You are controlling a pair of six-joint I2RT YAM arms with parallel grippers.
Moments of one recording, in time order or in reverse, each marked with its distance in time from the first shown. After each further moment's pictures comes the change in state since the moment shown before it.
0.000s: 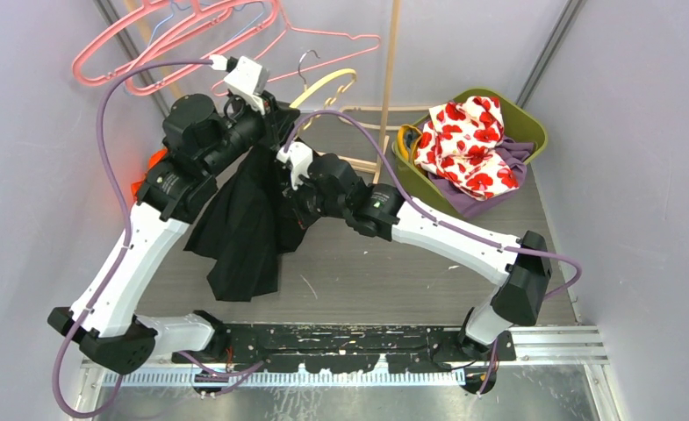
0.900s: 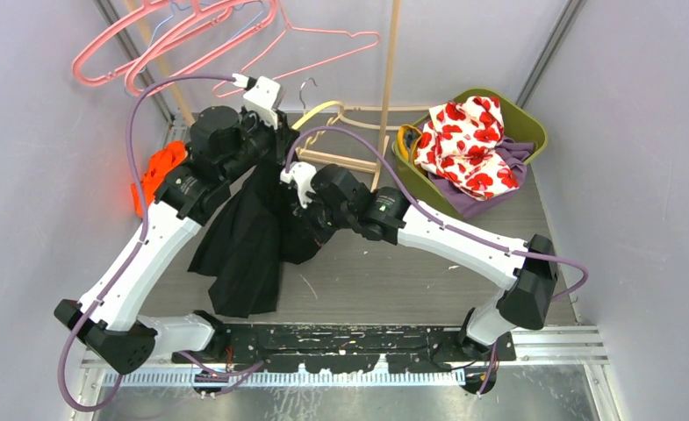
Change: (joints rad) left arm -0.003 0.013 -0.117 -0.010 -0.063 0.012; right arm 0.002 -0.042 -0.026 -0.194 -0.032 -0.064
